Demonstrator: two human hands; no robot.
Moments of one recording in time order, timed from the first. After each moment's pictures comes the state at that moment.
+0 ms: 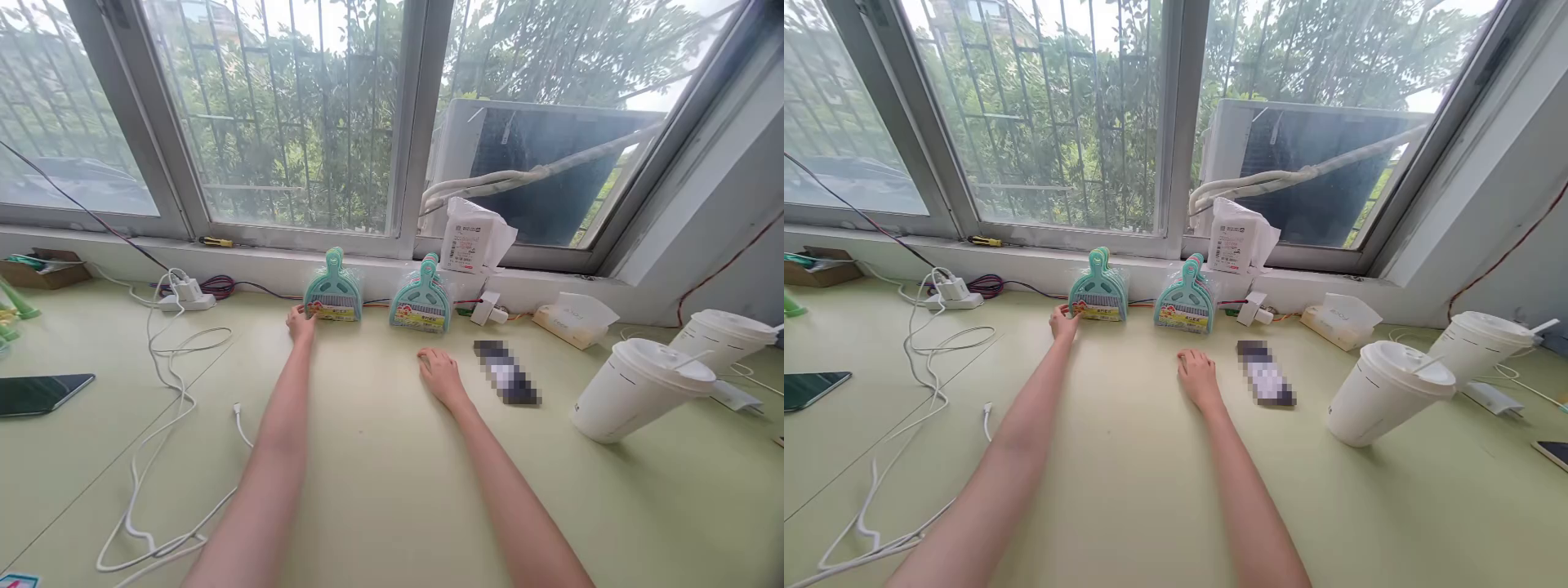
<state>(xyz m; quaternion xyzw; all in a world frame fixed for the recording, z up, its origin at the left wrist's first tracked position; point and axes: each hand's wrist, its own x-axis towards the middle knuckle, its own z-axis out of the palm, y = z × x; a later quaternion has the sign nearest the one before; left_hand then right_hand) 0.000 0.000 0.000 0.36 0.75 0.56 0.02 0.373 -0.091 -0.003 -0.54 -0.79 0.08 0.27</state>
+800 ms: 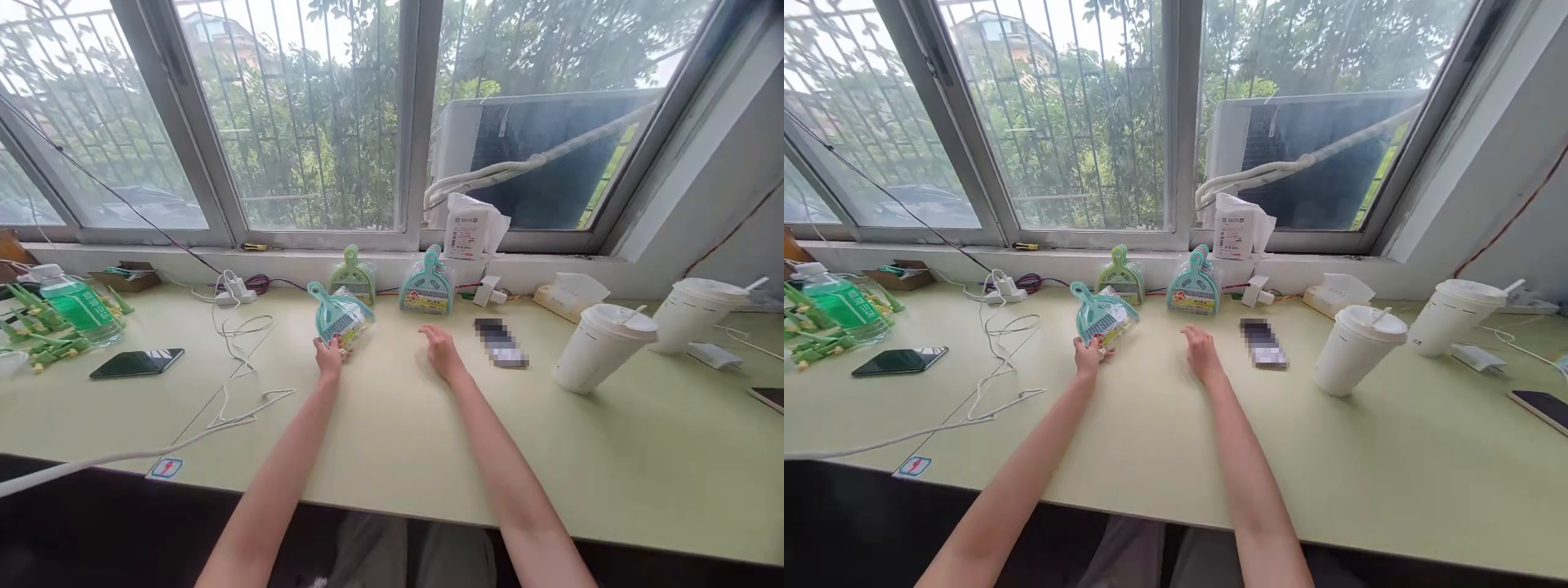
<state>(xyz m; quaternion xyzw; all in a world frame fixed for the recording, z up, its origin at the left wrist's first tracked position) 0.095 -0.185 0.006 0.28 0.68 0.63 0.25 0.373 -0.139 0.017 -0.46 -0.84 0.01 0.30</state>
